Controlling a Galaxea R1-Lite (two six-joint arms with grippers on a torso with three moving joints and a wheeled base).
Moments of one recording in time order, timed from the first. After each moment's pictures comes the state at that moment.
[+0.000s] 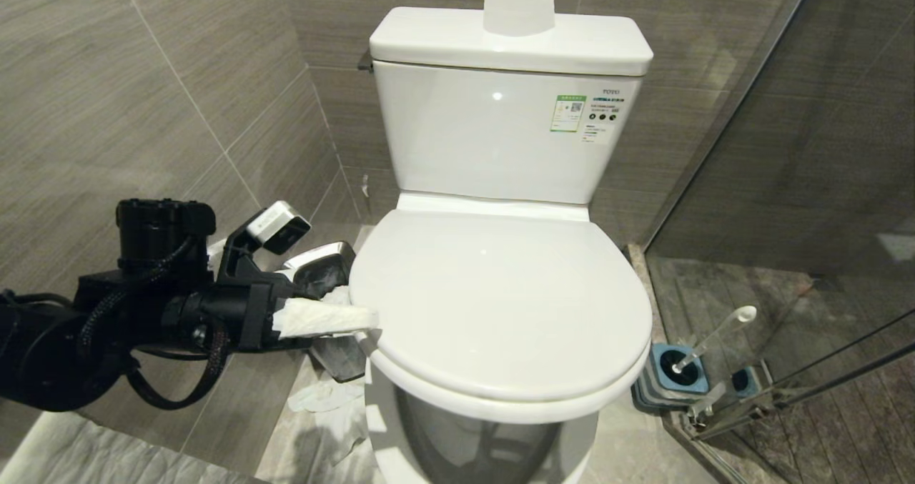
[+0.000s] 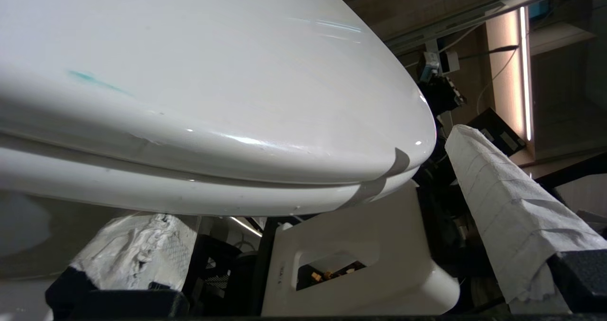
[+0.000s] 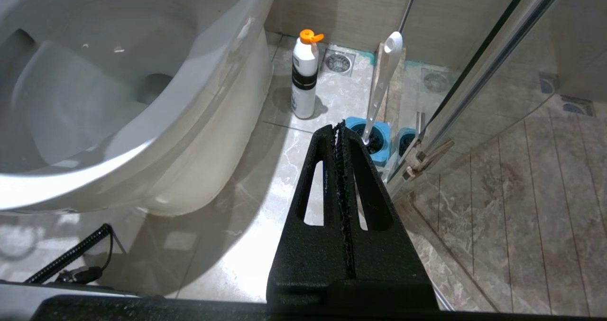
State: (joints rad) left arm -0.24 1.67 -0.78 -0.54 -1.34 -0.43; right arm 0.00 0.00 0.00 0.01 0.03 -0.03
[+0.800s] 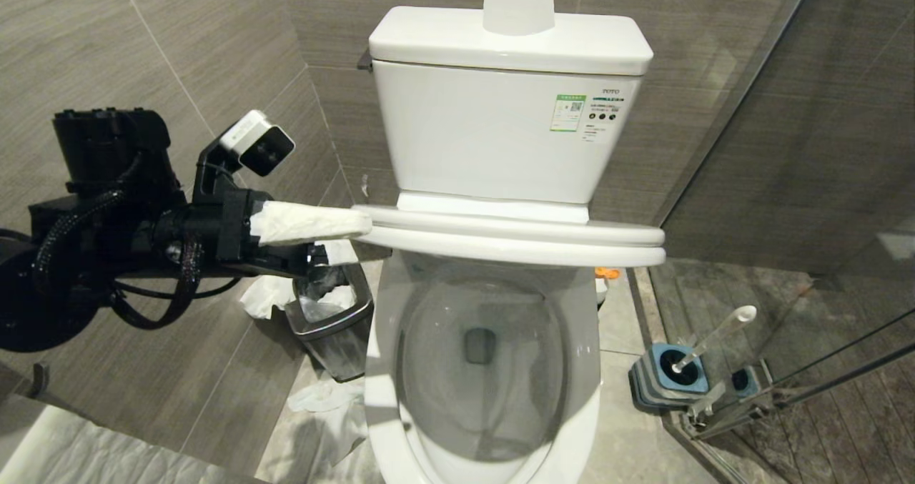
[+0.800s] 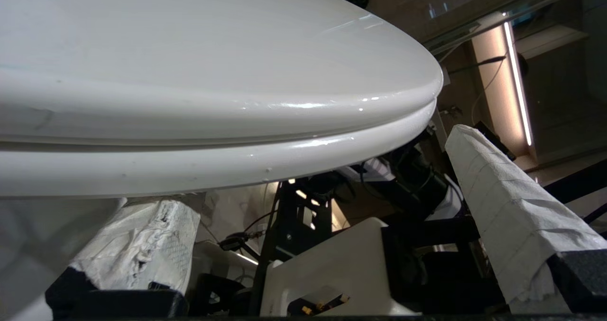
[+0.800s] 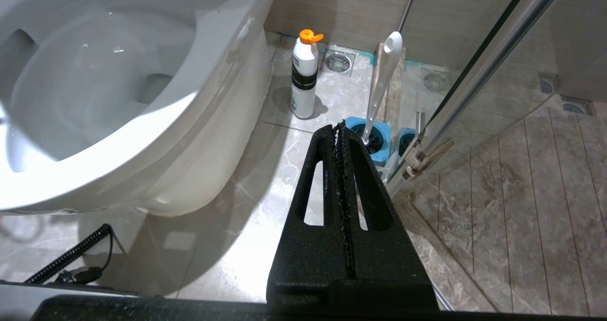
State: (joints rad) left arm -0.25 1.62 -1.00 -0.54 -1.33 -0.61; right arm 0.00 0.00 0.00 0.01 0.03 -0.03
